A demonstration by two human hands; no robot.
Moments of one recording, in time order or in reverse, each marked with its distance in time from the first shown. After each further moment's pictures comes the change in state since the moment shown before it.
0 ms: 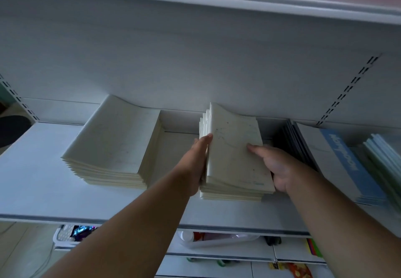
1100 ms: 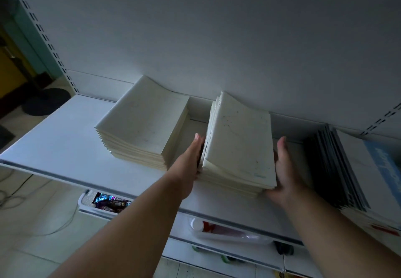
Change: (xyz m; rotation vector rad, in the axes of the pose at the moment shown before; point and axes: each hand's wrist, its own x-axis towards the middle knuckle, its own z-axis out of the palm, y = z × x) left_hand 0.001 -0.044 -0.063 -0.032 0.091 0.222; right_hand 0.011 0.030 0.041 0.348 -0.205 -0.019
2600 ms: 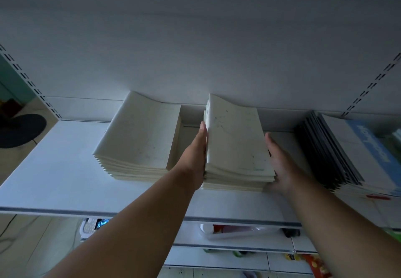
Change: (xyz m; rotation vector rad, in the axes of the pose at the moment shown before) left_hand 0.003 0.044 0.007 -0.099 -0.157 -0.068; right_hand 0.000 0.007 0.009 -0.040 0.137 0.057
